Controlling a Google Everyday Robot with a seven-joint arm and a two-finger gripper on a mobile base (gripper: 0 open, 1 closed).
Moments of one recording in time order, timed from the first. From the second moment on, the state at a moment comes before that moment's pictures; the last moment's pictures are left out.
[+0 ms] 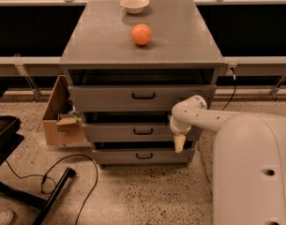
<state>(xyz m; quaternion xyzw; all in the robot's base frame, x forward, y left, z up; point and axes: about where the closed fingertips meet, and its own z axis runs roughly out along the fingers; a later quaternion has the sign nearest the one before) 0.723 -0.160 0.446 -0.75 0.64 -0.10 0.14</state>
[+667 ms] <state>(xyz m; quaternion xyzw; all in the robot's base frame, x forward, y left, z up) 0.738 -0.165 0.429 -0.74 0.66 -0.08 0.13</state>
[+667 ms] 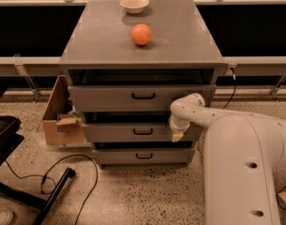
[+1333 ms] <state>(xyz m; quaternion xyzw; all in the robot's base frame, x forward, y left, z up) 0.711 -0.177 0.435 -0.71 0.69 -0.07 0.12</state>
